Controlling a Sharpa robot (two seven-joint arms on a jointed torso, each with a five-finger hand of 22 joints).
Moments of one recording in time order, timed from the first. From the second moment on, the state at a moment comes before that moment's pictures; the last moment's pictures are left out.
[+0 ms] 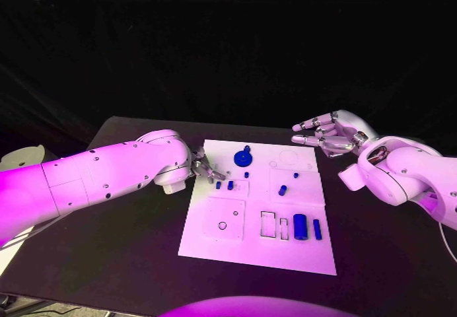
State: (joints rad) left arm 1.22 -0.72 -0.02 1.41 -1.03 0.04 -0.70; left_hand 1.05 -0.16 0.18 0.29 0.26 1.07 -0.01 0.53 0.71 1.46 -0.07 1.30 1.30 1.47 -0.11 1.57 1.31 0.02 1.47 0.00 1.55 1.31; right arm 1.20 -0.91 0.03 1.54 -0.74 -0.33 0.14; right_hand 1.31 -0.05 -0.05 0.11 0.25 0.96 0.15 0.07 0.08 1.37 0.06 1.16 1.28 1.47 -0.01 1.50 1.31 0.05 1.45 0.09 1.42 1.29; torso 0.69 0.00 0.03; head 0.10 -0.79
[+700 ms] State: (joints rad) left arm 1.23 -0.69 -0.02 1.38 -0.89 -0.16 -0.33; left_hand 1.47 -0.11 0.13 0.18 0.25 0.80 0.16 0.33 0.50 0.92 0.09 0.48 0.57 1.18 0.00 0.93 0.87 0.16 1.15 0.10 0.56 0.75; right arm 1.19 -0.91 0.03 1.54 -0.74 -0.33 0.14; right_hand 1.31 -0.04 -0.05 0.11 0.25 0.96 0.15 0.07 0.08 1.37 0.06 1.16 1.28 1.47 -0.01 1.50 1.31 0.05 1.45 0.09 1.42 1.29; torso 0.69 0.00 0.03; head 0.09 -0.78
